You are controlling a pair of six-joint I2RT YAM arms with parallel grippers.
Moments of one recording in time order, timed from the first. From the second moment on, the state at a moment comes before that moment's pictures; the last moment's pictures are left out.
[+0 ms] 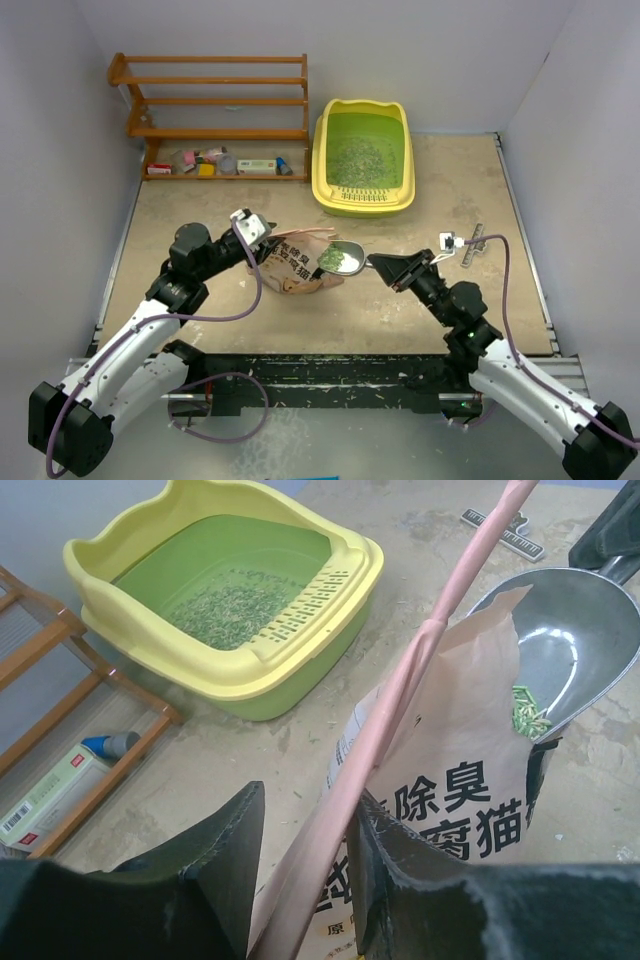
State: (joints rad) left arm -0.45 0.83 0.58 0.15 0.46 0.26; right arm 0.65 0.55 0.15 0.52 -0.01 0.89
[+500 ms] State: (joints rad) left arm -0.45 0.83 0.58 0.17 0.46 0.21; right arm 0.65 0.26 0.11 0.29 0.08 0.87
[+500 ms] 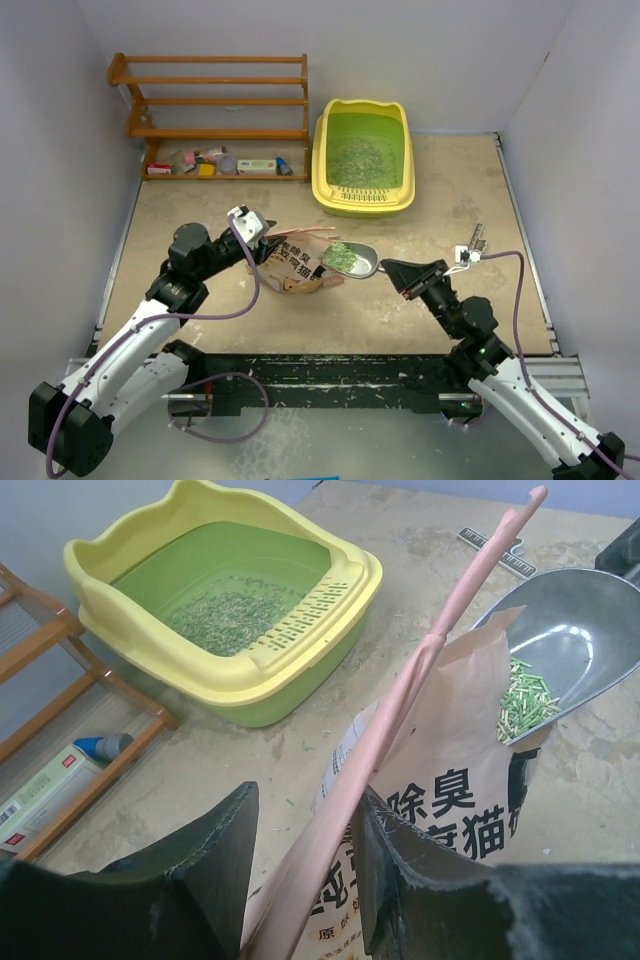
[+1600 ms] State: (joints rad) left arm -0.45 0.83 0.59 0.19 0.45 0.19; right arm 0.65 0.05 0.14 0.09 0.14 0.86
